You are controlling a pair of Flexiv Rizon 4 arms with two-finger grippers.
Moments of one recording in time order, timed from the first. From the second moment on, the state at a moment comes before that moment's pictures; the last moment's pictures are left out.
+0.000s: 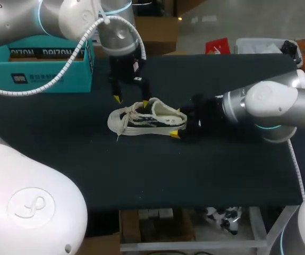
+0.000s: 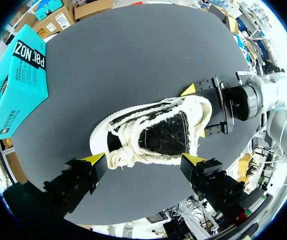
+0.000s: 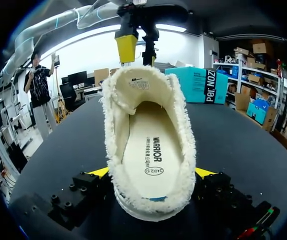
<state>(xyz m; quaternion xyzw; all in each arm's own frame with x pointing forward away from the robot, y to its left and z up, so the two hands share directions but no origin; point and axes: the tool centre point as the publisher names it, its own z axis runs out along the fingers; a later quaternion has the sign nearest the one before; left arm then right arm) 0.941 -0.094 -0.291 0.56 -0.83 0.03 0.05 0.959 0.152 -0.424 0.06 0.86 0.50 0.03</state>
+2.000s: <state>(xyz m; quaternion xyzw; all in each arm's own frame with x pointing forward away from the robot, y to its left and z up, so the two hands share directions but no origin) 0.936 -0.142 -0.307 0.64 -0.77 -0.07 -0.05 0.960 0.152 -0.428 0.06 0.86 0.51 0.04</state>
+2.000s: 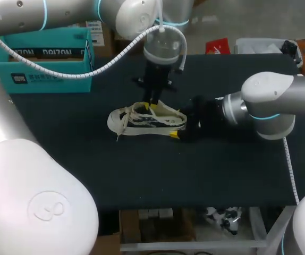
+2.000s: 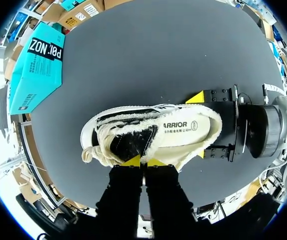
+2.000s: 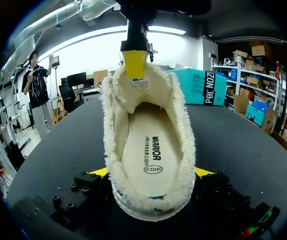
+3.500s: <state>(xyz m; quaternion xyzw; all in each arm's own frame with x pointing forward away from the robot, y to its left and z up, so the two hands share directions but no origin) 0.947 -0.068 -0.261 0.46 -0.87 0.19 0.07 0.959 0.156 -0.428 0.06 0.86 0.51 0.04</state>
